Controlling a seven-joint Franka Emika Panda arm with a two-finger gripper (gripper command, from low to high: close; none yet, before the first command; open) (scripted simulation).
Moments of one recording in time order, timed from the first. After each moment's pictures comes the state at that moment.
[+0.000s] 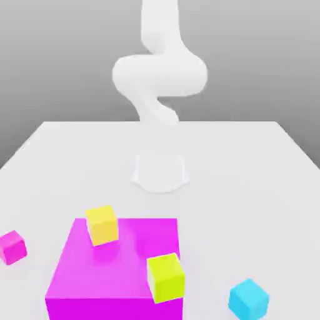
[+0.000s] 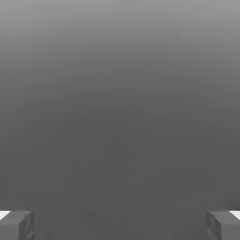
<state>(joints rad) 0.01 -0.71 0.01 -2.31 0.00 2.33 0.78</state>
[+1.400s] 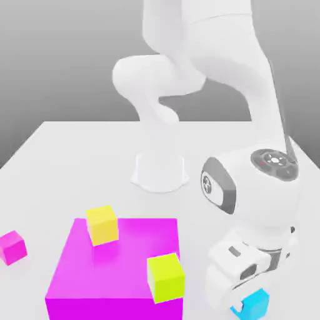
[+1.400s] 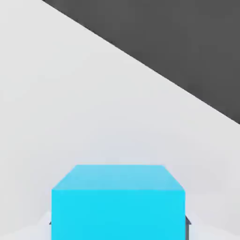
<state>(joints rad) 0.20 0.37 0.12 -2.38 -0.12 2.75 0.65</state>
